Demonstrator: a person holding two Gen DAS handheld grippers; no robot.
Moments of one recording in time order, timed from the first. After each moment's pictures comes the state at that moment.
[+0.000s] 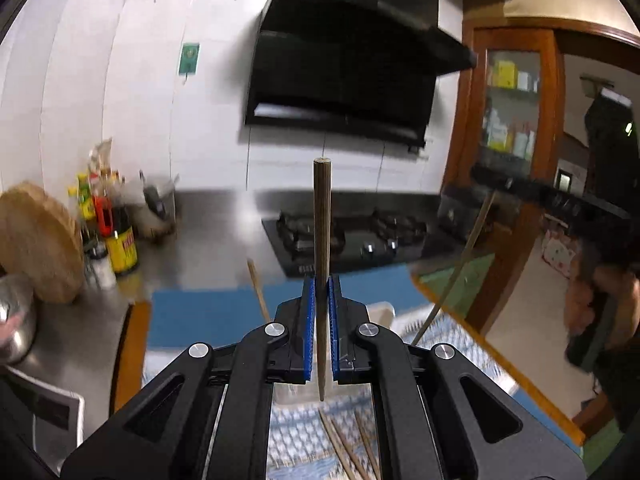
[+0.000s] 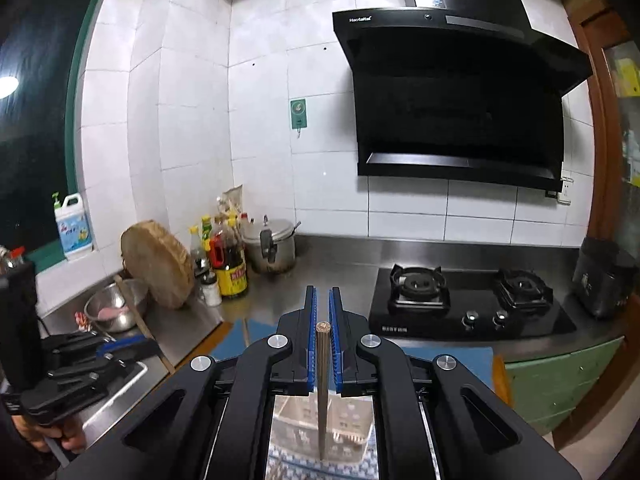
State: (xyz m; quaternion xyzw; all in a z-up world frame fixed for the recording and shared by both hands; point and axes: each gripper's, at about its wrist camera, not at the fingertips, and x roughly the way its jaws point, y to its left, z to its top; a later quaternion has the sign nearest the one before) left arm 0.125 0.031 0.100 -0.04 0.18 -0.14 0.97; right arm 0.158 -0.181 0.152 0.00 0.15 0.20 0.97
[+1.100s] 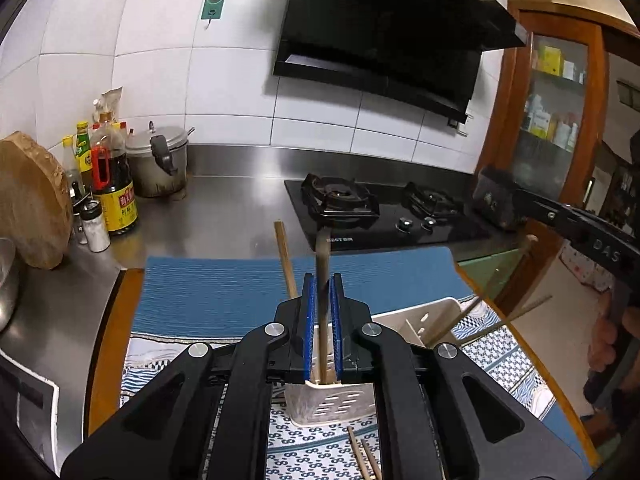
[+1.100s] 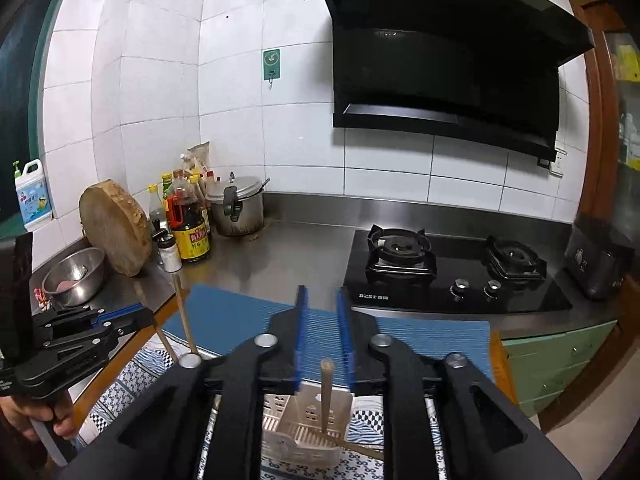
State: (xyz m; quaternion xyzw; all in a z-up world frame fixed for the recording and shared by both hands) left arm 0.228 0.039 0.026 -0.06 0.25 -0.10 0.96; right arm 0.227 -0.174 0.077 -0.03 0.21 0.16 0.96
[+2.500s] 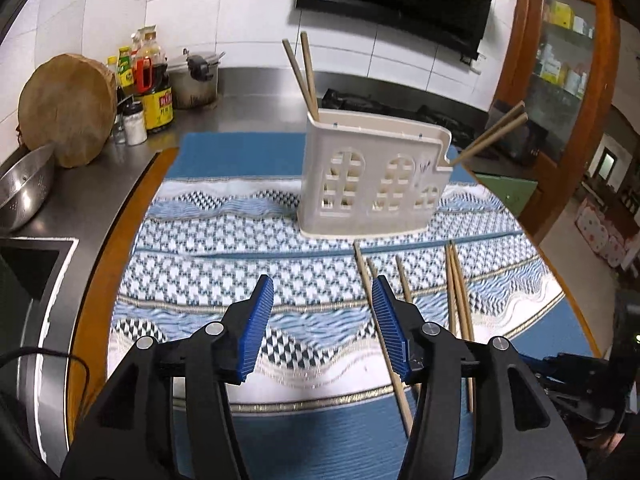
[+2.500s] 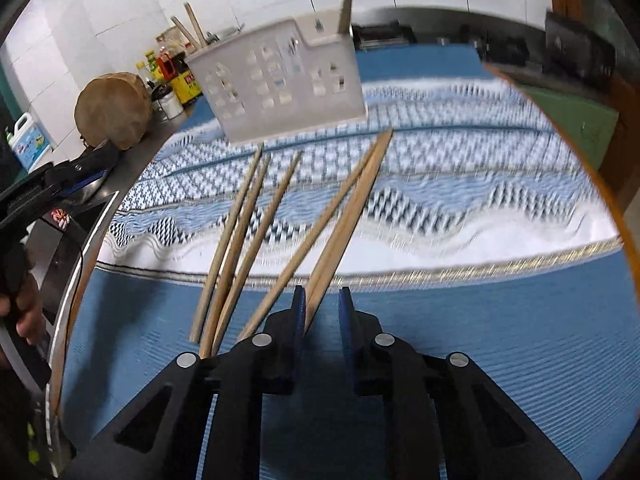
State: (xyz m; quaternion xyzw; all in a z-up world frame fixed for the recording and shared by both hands) left arm 0.073 0.036 -0.075 -0.05 0.35 -0.06 0.93; right arm 0.028 -0.191 -0.149 0.08 0.46 0.14 0.87
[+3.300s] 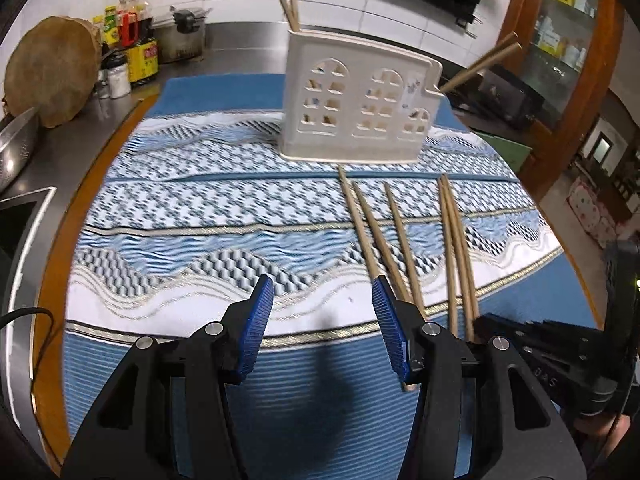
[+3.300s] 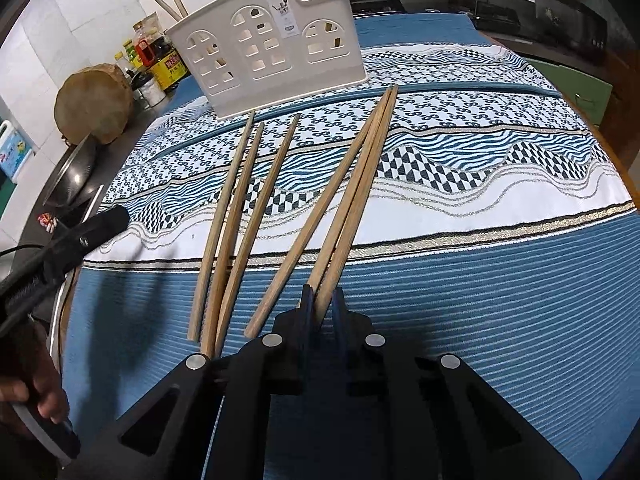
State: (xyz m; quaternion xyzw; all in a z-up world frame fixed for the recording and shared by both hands) left arm 0.055 0.016 -0.128 -0.06 0.41 -0.09 0.90; right arm 0.036 -0.165 -0.166 0.08 0.49 0.11 0.86
